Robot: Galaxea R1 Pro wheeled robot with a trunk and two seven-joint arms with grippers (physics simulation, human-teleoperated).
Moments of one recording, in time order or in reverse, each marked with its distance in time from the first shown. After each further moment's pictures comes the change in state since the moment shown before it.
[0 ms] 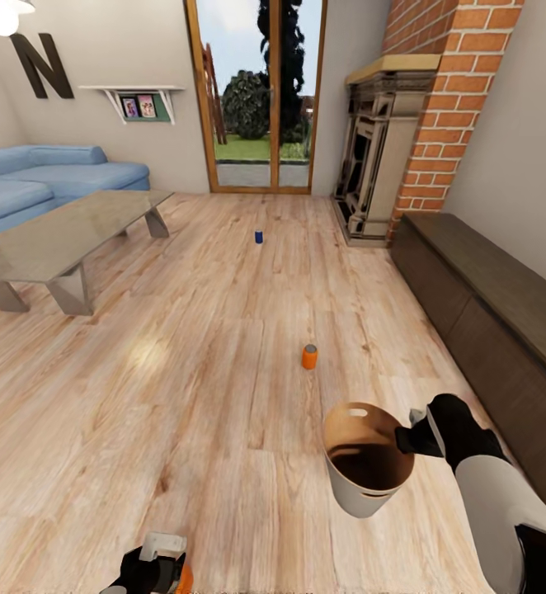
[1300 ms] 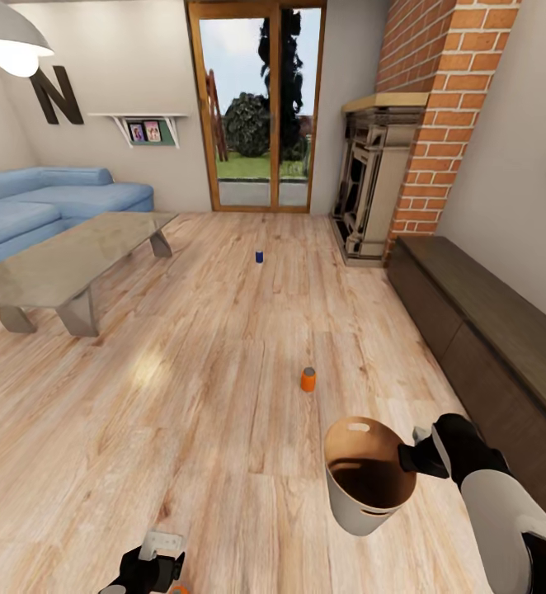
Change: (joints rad) left arm 0.000 0.001 0.002 -0.004 0.002 0.006 0.001; right arm 0.033 -0.013 -0.075 0.088 0.000 -0.080 0.001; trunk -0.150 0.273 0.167
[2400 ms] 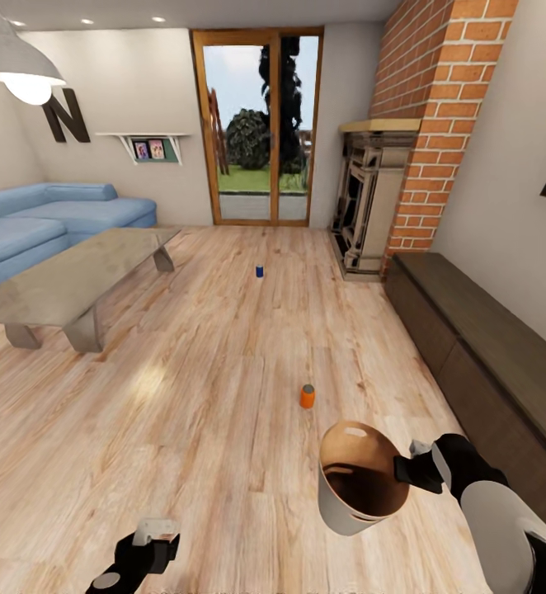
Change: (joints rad) left arm 0.000 0.005 0.049 -0.064 0.022 0.002 0.006; right arm 0.011 0.005 -0.147 0.123 0.000 -0.155 -0.016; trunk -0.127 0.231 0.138
